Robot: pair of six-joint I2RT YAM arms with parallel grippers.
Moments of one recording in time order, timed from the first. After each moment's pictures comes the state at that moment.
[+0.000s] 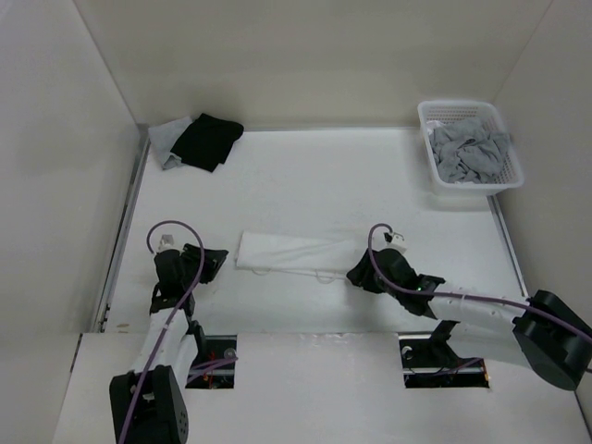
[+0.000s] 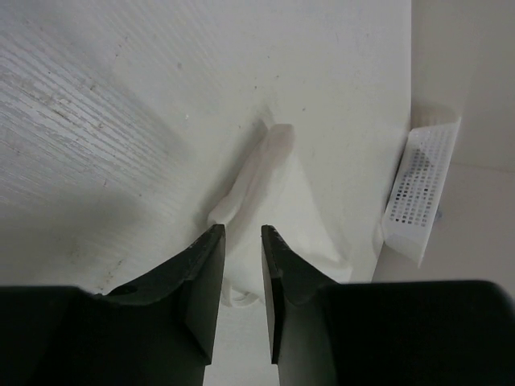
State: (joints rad) left arm 0.17 0.76 0.08 0.15 0.37 -1.06; right arm 0.81 1.10 0.30 0.09 0.23 0.98
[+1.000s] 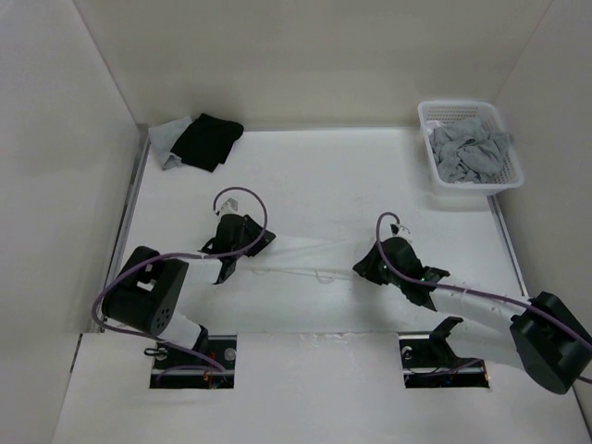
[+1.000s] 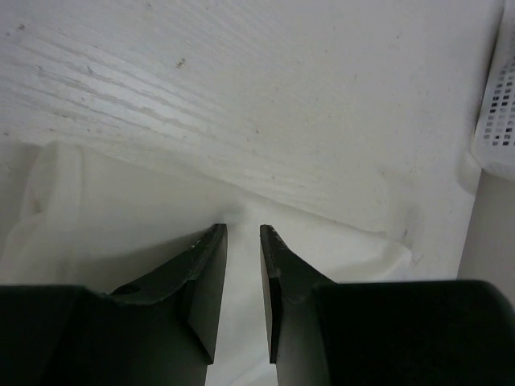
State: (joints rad) left arm -0.41 1.48 0.42 0.50 0.05 -0.99; right arm 0.68 1.10 0.34 0.06 0.13 0.98
